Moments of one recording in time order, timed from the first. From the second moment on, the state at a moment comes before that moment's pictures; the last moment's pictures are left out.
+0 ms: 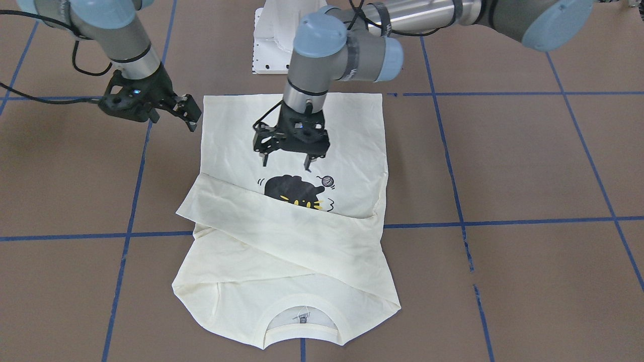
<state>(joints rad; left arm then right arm) -0.54 -2.29 -1.69 -1.79 -1.74 -1.22 0.47 -1.35 2.09 -1.56 1.83 1.56</state>
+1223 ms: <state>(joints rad) -0.55 -2.07 -1.96 -1.75 -1.74 -1.12 0.14 -1.47 2.03 -1.42 1.64 1.71</state>
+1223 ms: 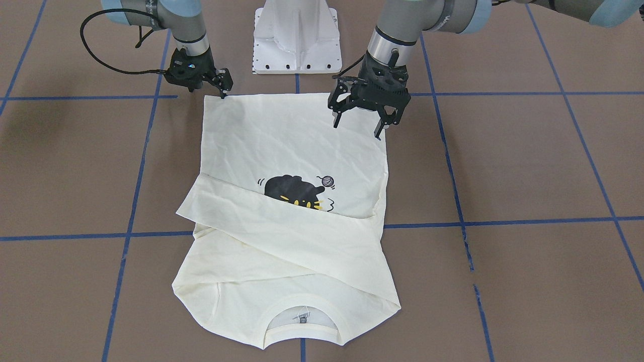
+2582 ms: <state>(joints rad) -0.55 -2.08 -1.96 -1.75 -1.74 -1.13 0.19 -1.44 2.02 -1.43 1.65 1.71</state>
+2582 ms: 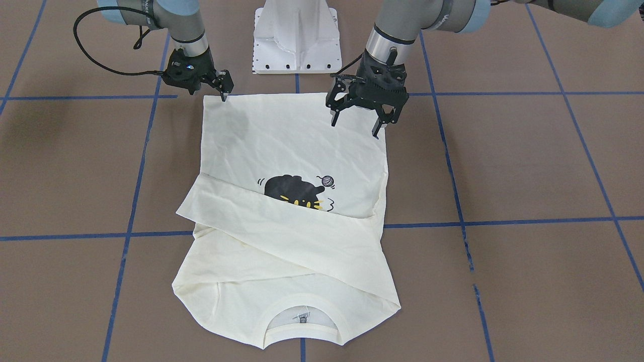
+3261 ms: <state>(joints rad) -0.54 -2.07 -1.97 -1.75 -1.74 -1.13 0.21 -1.43 2.01 -1.43 1.66 1.68</state>
